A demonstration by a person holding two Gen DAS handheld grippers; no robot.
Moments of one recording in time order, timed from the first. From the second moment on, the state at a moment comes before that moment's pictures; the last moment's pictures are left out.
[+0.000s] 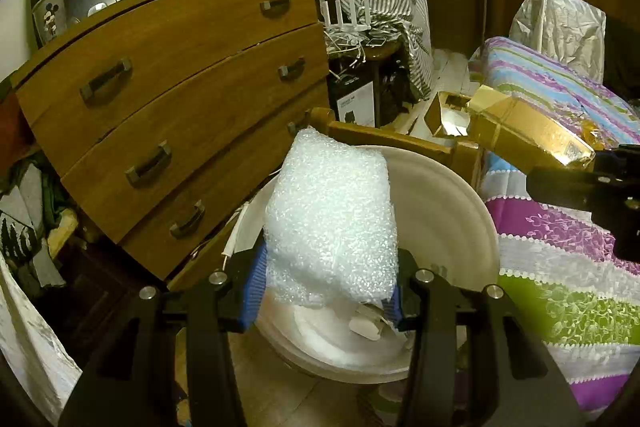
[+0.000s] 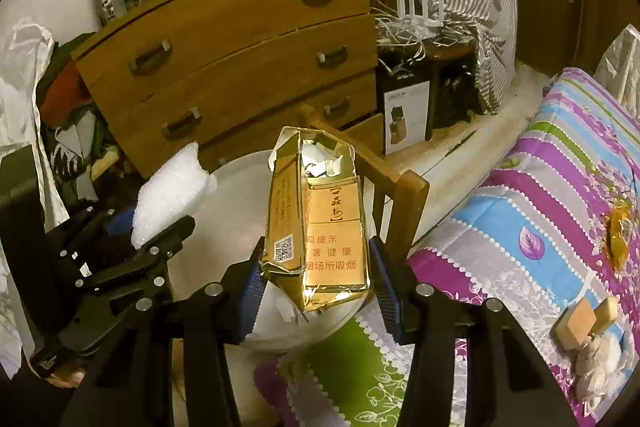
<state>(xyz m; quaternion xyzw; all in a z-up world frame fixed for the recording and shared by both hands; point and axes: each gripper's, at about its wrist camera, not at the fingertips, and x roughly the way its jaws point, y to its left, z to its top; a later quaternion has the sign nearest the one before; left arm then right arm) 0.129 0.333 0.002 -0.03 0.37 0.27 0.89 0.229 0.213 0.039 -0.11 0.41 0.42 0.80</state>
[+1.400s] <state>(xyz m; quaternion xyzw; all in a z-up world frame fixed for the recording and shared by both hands) 0.135 0.319 -0.002 -0.06 0.37 0.24 0.90 0.219 0.141 0.023 -0.08 0.34 0.37 0.86</state>
